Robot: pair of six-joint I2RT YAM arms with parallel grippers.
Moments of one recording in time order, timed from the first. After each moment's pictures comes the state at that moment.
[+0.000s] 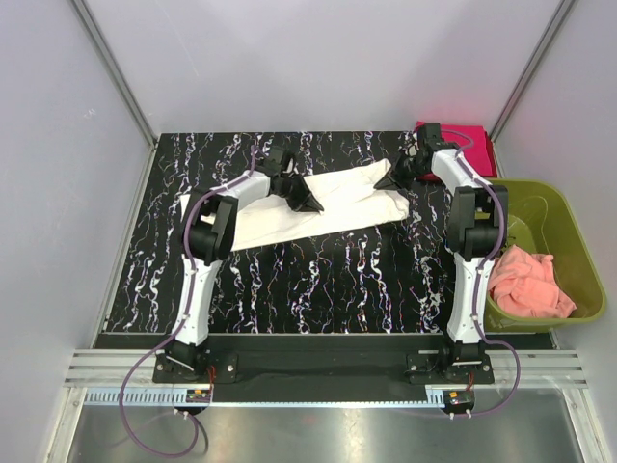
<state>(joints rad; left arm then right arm) -0.38 2.34 1.77 -0.42 0.57 -0.92 0.06 2.27 1.86 -0.66 -0.56 0.63</state>
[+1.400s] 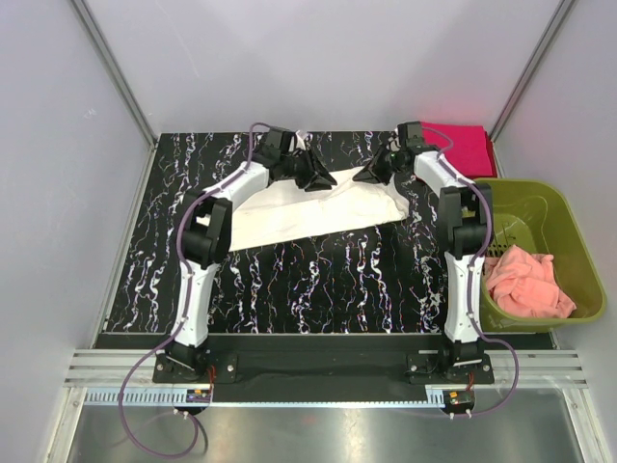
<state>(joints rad) -0.38 2.26 1.85 -0.31 0.68 -0.84 0.13 2.30 1.90 -0.53 -0.59 0.73</state>
